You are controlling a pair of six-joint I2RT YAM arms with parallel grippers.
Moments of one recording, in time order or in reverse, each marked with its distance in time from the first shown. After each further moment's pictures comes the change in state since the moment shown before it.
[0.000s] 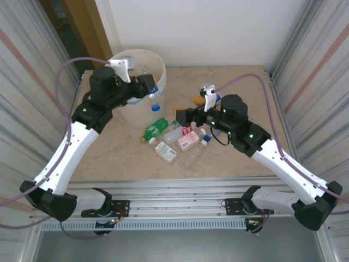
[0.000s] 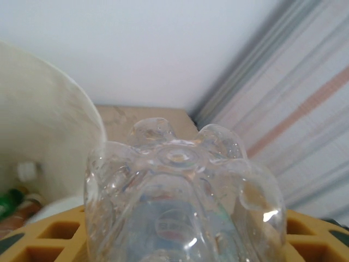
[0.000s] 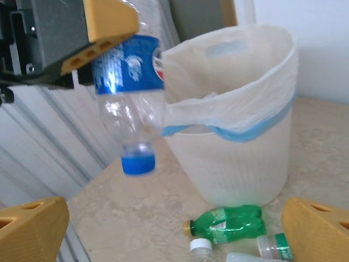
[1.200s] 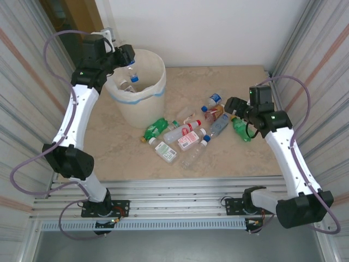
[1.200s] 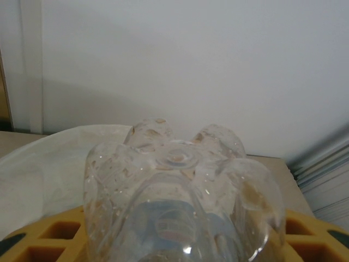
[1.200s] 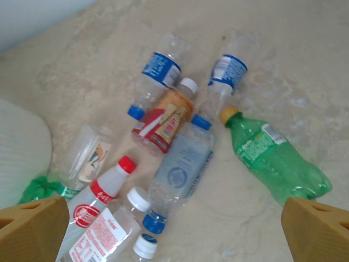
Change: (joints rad) left arm 0.251 0.427 0.447 -0.138 -0.077 0.094; right arm -0.578 0.080 0.089 -0.615 0.169 0.186
